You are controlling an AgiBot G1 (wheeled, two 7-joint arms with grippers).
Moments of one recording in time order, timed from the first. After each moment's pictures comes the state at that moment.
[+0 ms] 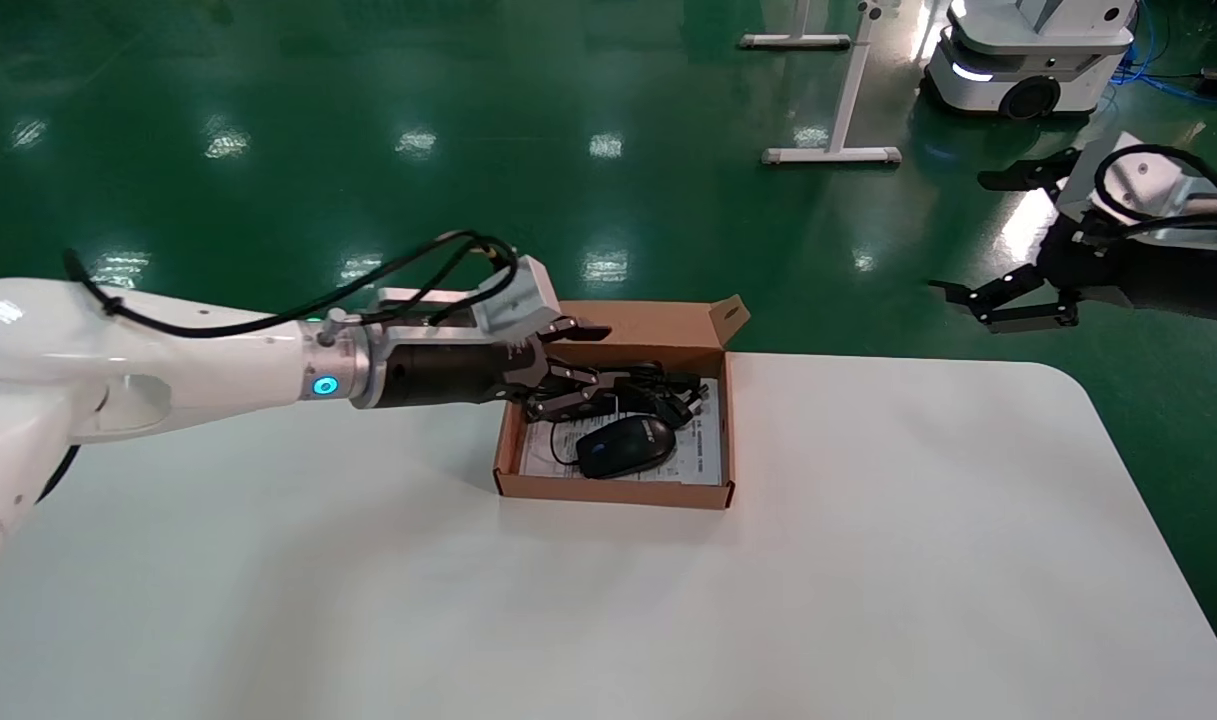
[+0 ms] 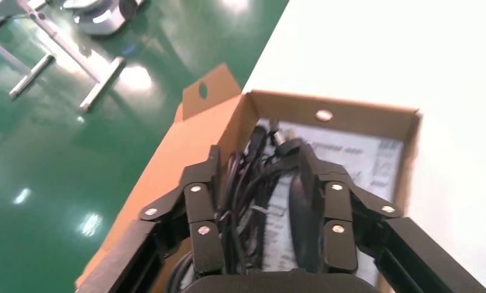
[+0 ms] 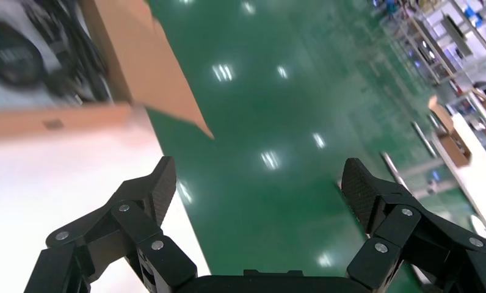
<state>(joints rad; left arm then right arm) -1.53 1.18 0.71 -0.49 1.28 1.09 0.18 1.67 -0.80 -0.53 0.39 -1.30 -1.25 -0.46</state>
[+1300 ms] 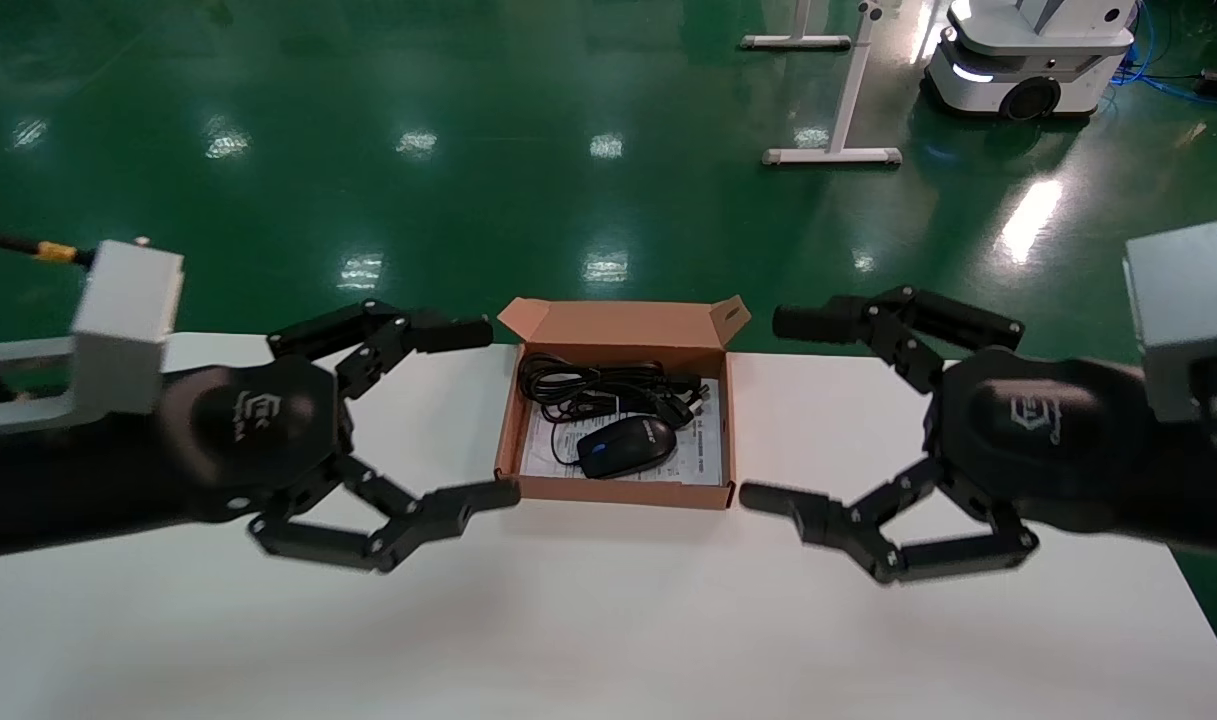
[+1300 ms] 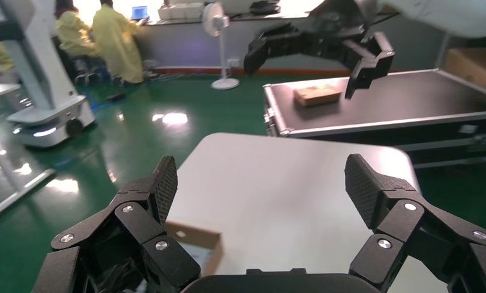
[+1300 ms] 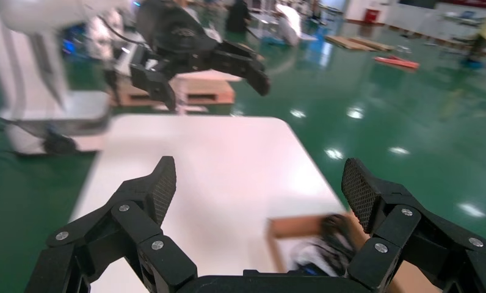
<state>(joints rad) -1.14 0.69 0.34 -1.17 0.81 1.44 -0.13 1.15 -0.64 -0.31 1.17 -0.80 -1.46 0.11</state>
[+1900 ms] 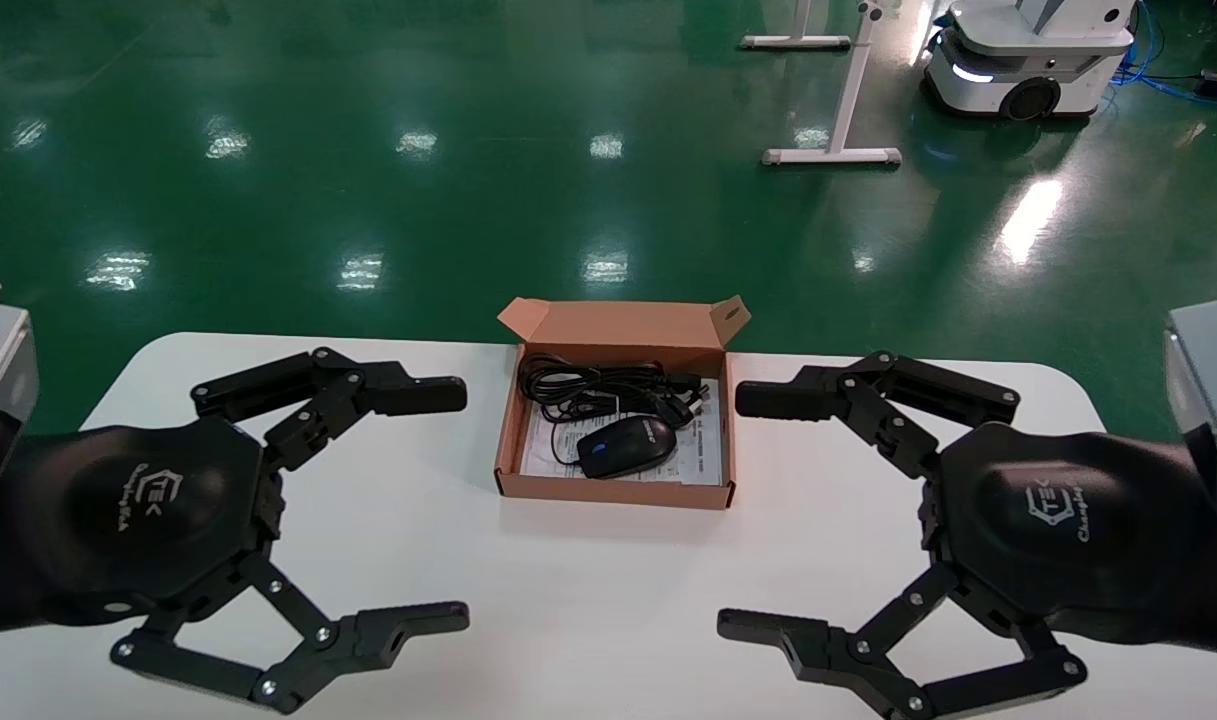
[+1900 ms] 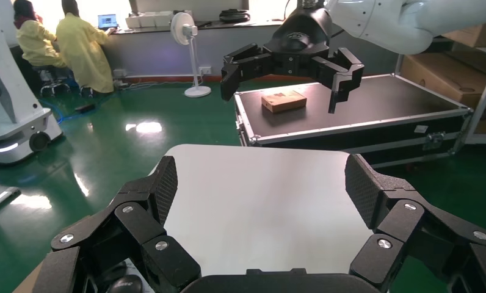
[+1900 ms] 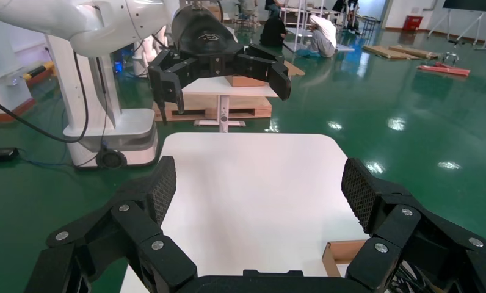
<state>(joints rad) -1.06 0.59 0.26 -1.31 0.71 1.51 -0.20 1.06 -0.61 -0.28 1.31 -0.72 -1.50 0.19</state>
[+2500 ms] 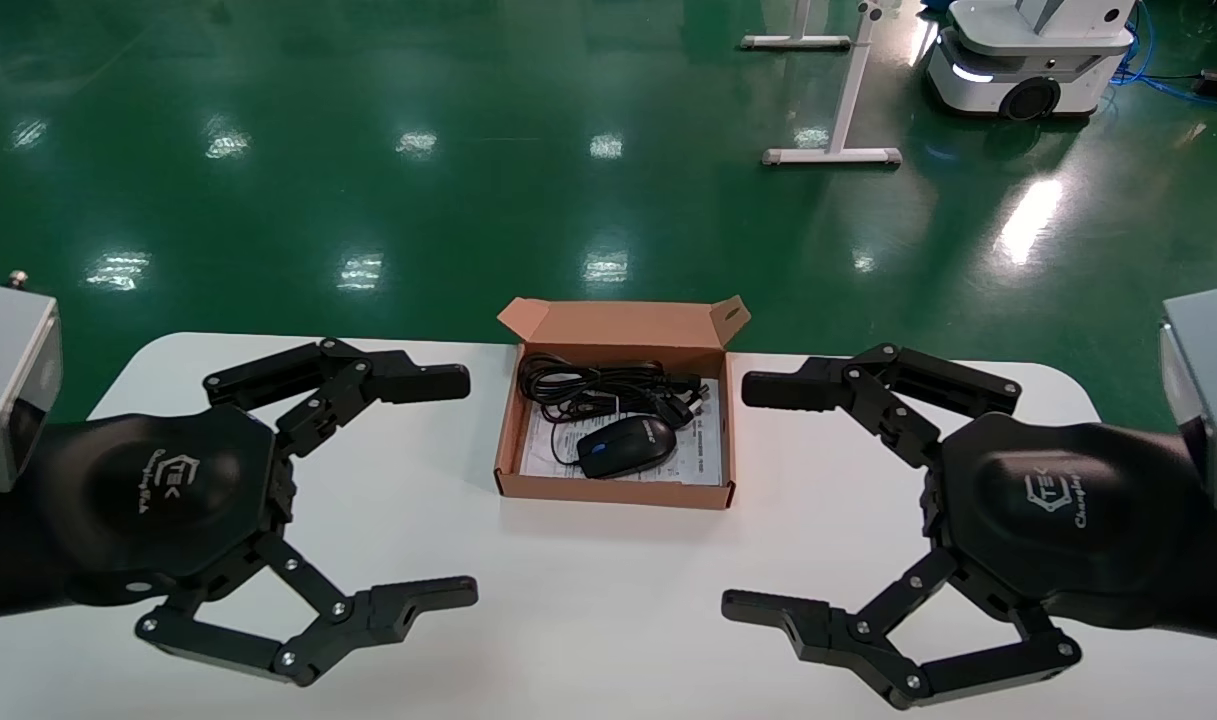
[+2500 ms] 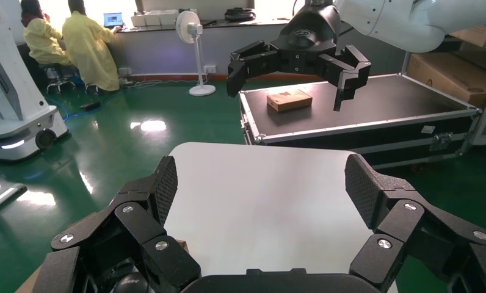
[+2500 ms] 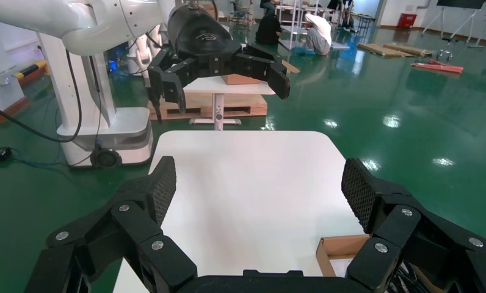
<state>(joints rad) -1.07 0.61 0.28 -1.29 0.73 1.50 -0.19 1.07 -0.61 -0.28 1.29 -0.73 -1.50 0.19</state>
